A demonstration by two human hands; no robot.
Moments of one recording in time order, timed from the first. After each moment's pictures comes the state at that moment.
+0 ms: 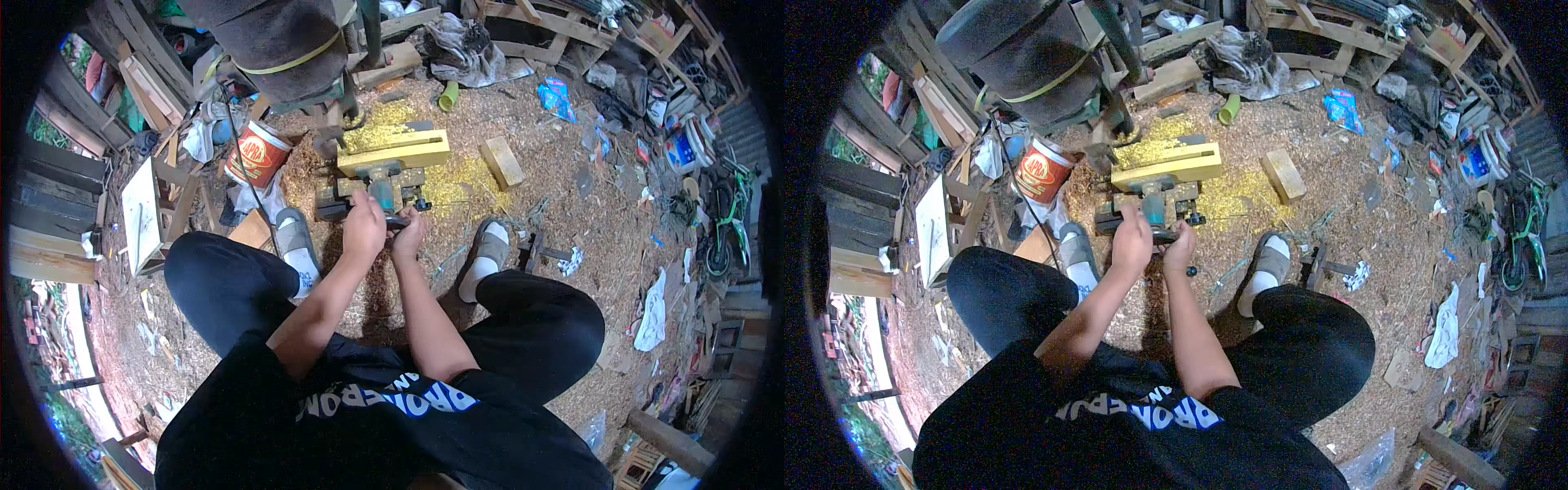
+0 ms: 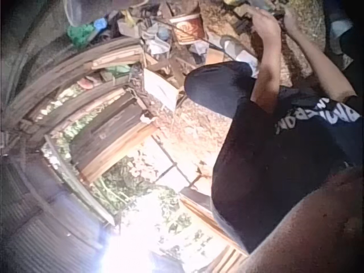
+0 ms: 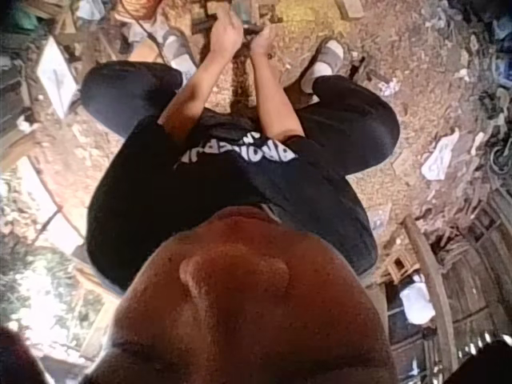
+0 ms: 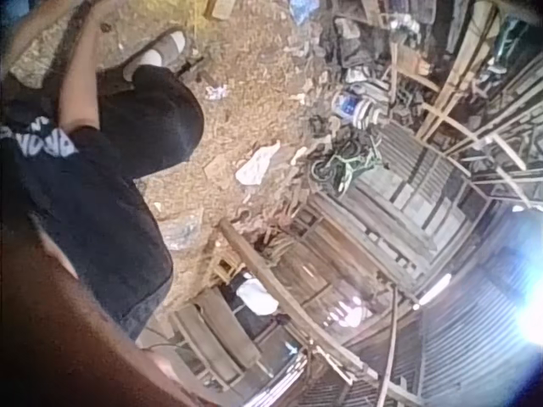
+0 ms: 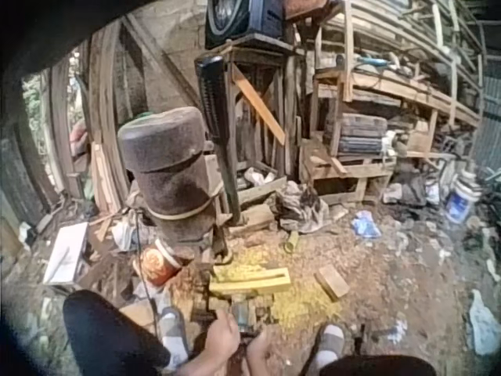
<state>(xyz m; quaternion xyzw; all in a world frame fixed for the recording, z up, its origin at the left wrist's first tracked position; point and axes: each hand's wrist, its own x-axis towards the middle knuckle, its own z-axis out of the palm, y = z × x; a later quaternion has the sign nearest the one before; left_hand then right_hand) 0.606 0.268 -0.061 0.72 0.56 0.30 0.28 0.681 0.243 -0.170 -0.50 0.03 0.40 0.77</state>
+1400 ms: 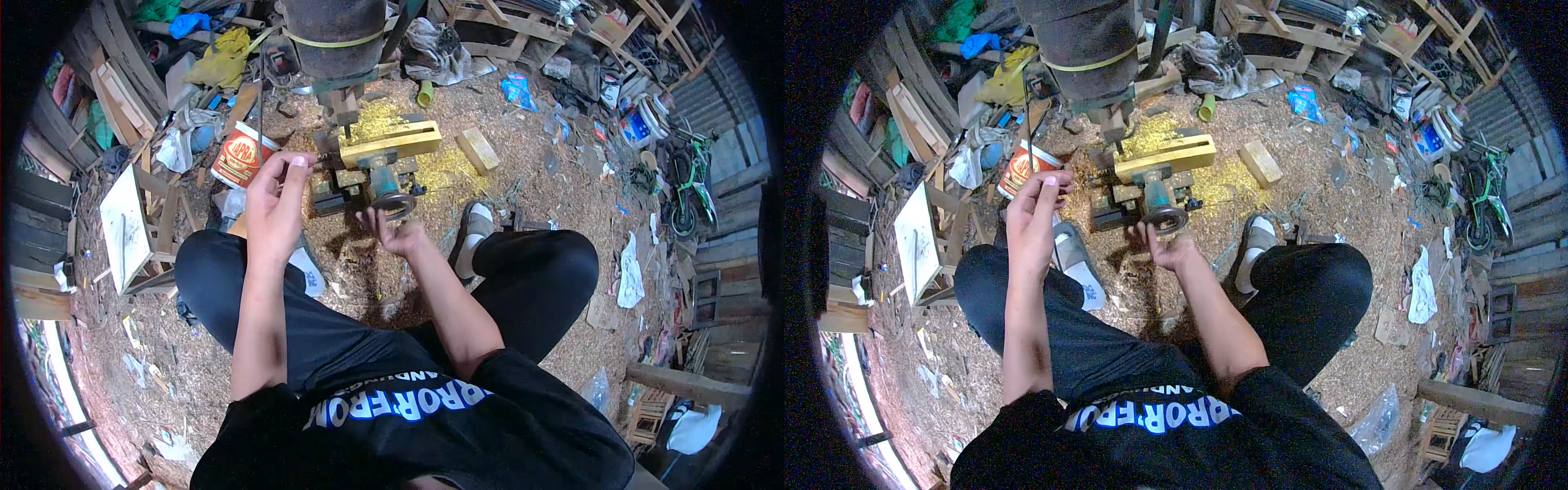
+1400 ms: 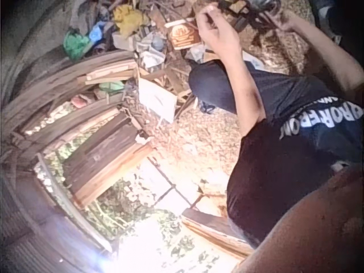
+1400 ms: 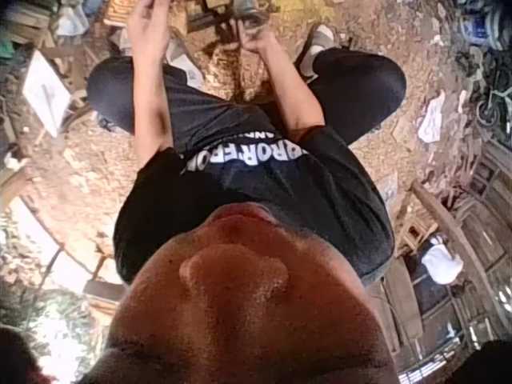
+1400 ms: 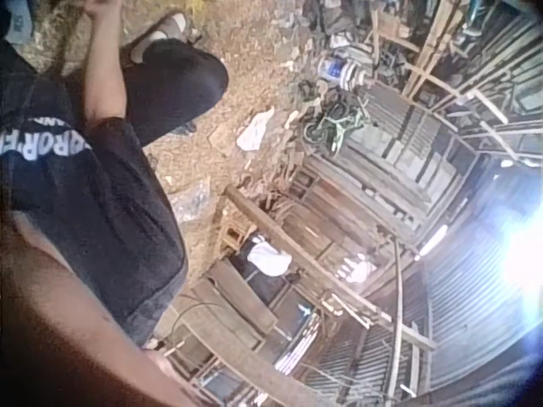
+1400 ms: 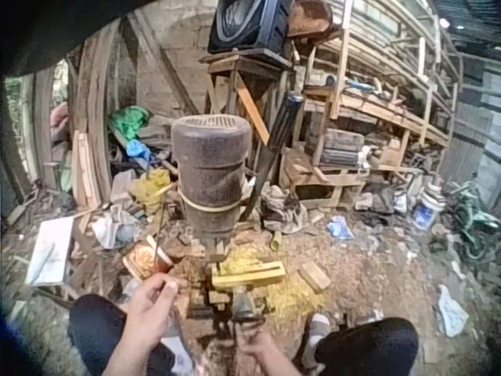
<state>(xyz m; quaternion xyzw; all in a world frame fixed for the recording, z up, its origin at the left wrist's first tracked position) 0.459 0.284 0.145 0.66 0.37 0.43 0.49 0.624 0.209 -0.080 -0.77 -0.17 0.21 0.57</state>
